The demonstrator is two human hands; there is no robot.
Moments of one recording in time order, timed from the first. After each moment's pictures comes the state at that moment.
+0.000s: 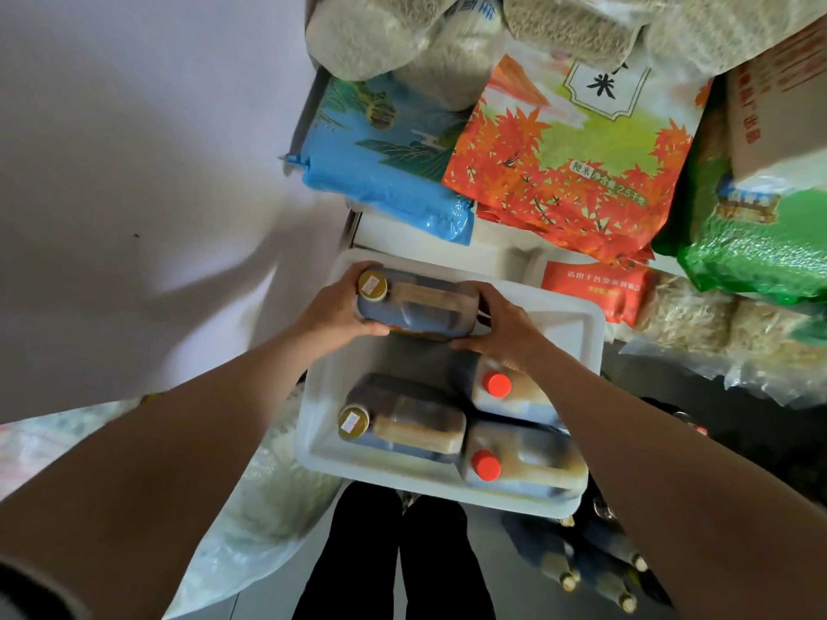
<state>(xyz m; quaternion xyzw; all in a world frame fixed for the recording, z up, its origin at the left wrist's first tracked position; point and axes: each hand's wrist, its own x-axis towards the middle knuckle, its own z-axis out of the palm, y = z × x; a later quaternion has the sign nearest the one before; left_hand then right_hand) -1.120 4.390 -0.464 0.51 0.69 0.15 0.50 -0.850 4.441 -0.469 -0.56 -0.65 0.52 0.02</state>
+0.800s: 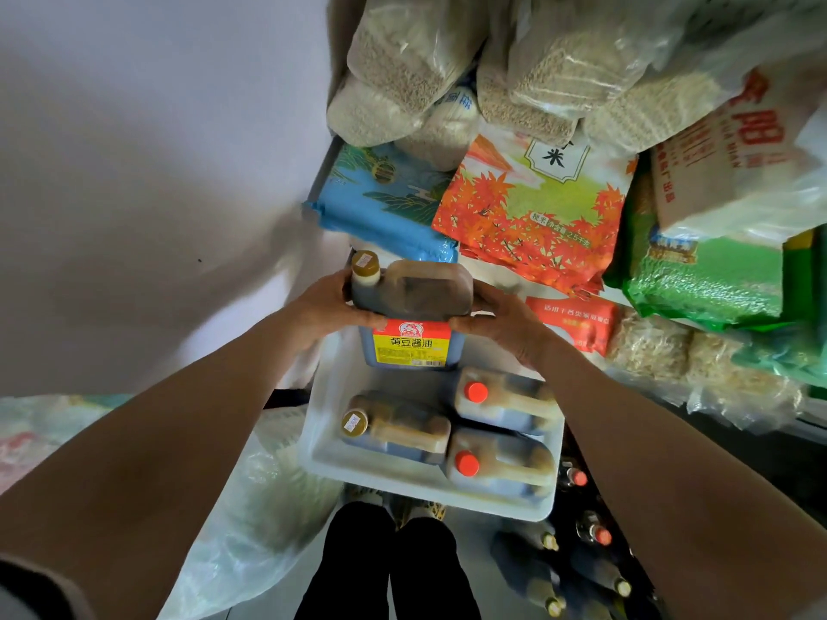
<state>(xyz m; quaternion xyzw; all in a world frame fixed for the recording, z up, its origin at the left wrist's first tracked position) -1.139 4.404 -0.385 0.40 0.63 0.24 0.63 -0.854 4.461 -0.376 -0.51 -0.59 0.62 0.11</state>
